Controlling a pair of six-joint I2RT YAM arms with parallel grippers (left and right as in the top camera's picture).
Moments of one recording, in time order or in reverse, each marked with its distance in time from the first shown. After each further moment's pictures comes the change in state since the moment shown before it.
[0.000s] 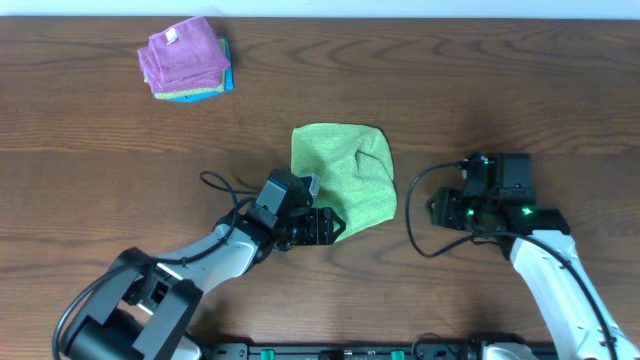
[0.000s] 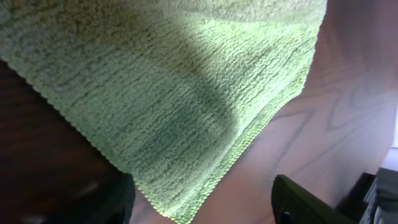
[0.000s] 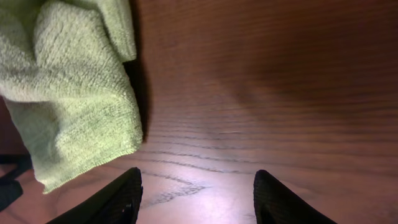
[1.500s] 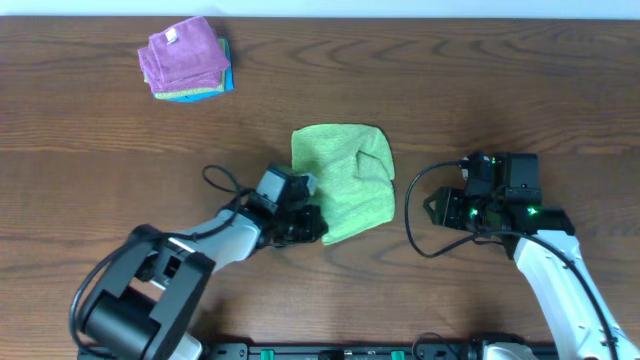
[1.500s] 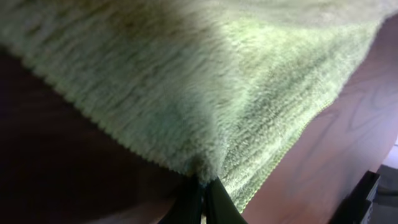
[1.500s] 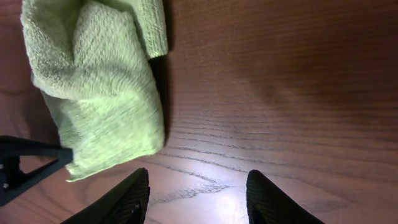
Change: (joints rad) left arm 0.080 0.091 0.056 -0.136 0.062 0.056; right arm -0.021 0.000 0.000 0.001 -0.120 -0.018
